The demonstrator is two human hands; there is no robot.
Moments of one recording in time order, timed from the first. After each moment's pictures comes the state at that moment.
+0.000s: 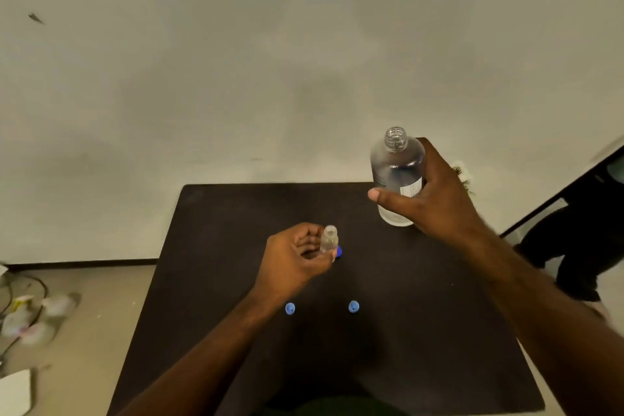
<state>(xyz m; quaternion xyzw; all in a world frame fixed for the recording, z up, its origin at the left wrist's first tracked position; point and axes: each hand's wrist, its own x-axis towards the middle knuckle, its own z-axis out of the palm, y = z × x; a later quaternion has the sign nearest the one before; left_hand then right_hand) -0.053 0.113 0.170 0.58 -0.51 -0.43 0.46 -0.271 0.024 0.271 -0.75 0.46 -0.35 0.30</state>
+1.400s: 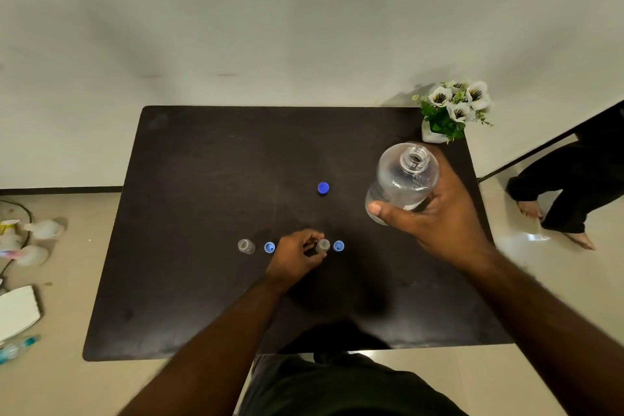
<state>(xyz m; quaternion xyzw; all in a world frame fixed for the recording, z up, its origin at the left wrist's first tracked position) -0.098 0.123 -0.063 0.65 -0.50 -0.49 0.29 -0.309 0.052 0.172 -0.69 0.49 -0.34 0.42</state>
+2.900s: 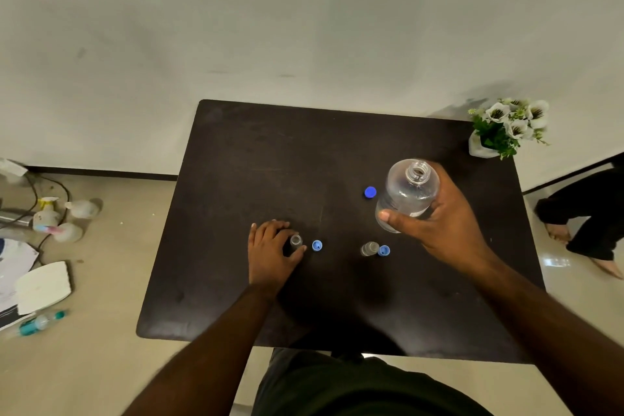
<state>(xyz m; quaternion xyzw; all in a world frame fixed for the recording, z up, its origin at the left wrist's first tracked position) 0.025 0.178 -0.062 0.79 -0.56 -0.19 0.17 -0.230 0.065 0.146 -0.70 0.50 -0.27 0.44</state>
